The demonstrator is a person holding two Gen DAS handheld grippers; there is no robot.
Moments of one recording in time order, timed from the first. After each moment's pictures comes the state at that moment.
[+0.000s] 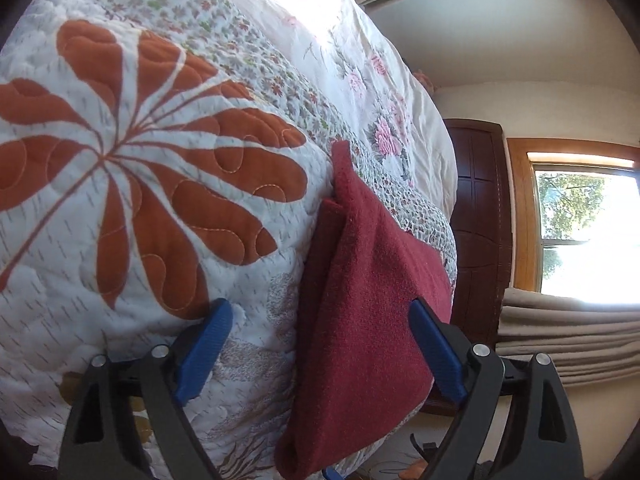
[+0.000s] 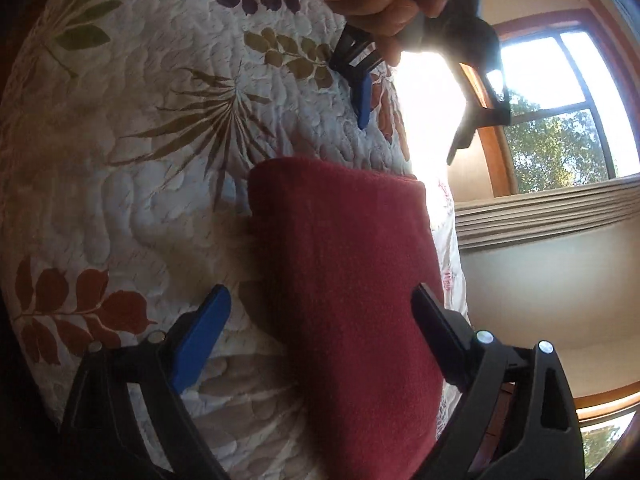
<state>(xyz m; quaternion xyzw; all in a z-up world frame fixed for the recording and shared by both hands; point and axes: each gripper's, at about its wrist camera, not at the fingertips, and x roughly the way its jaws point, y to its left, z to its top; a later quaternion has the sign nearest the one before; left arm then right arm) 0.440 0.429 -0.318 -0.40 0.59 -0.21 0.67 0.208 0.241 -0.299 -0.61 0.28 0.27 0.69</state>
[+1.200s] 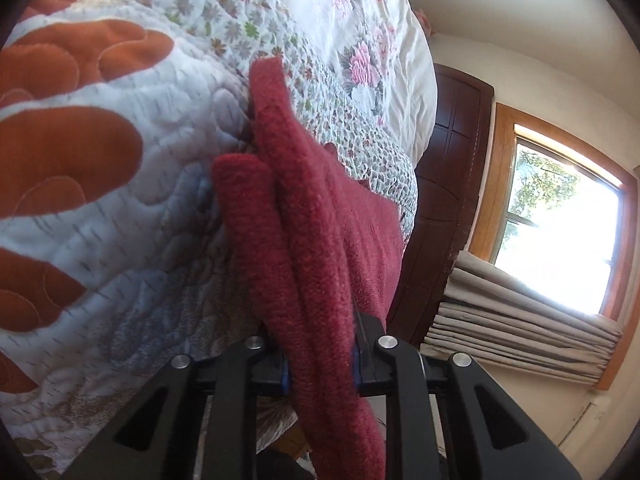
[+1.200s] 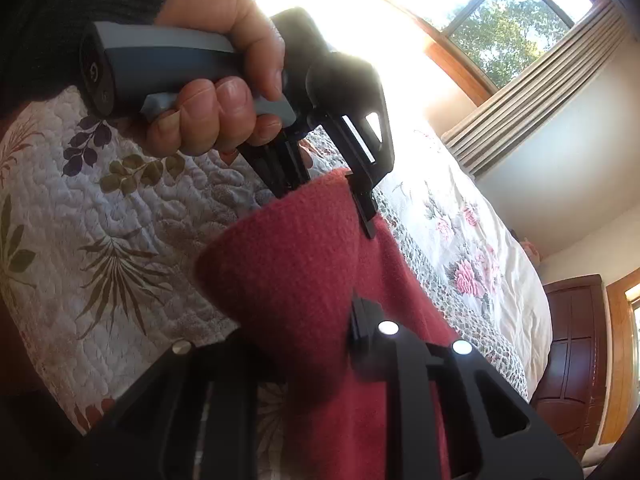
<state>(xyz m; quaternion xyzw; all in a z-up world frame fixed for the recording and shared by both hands) 0.505 0.349 -0.335 -0.45 0.67 -0.28 0.53 0.317 0.229 -0.207 -0.37 0.39 0.23 0.81</state>
